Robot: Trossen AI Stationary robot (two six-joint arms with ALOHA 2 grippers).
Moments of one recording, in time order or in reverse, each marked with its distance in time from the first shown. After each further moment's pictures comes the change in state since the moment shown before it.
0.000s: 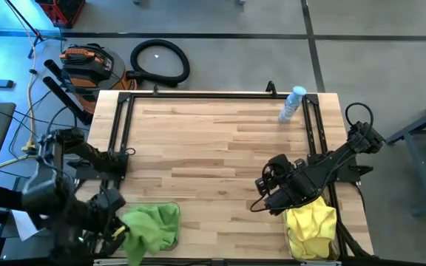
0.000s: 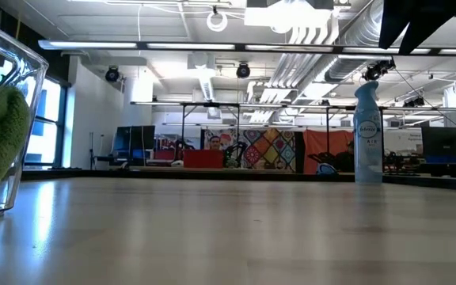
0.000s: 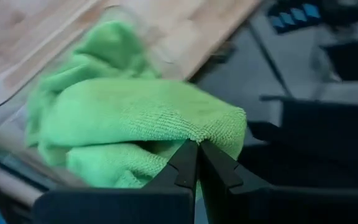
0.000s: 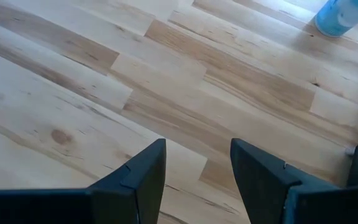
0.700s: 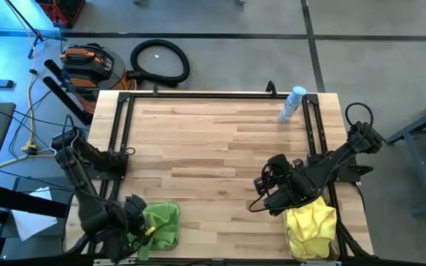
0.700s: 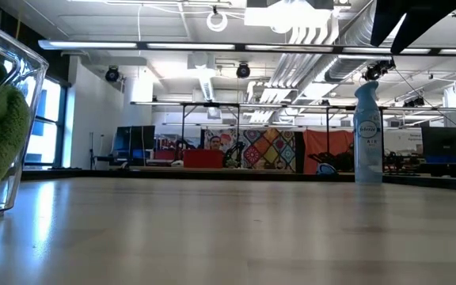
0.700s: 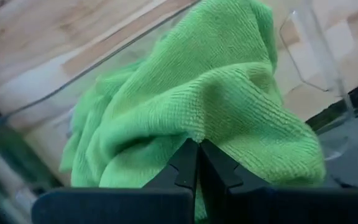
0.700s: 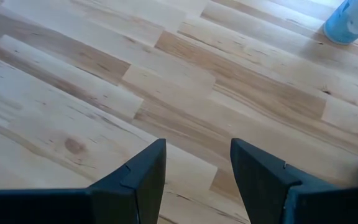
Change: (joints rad) left arm 0.071 -0.002 -0.645 0.295 0.121 -0.177; right arm -0.001 0.000 0.000 0.031 0.044 0.000
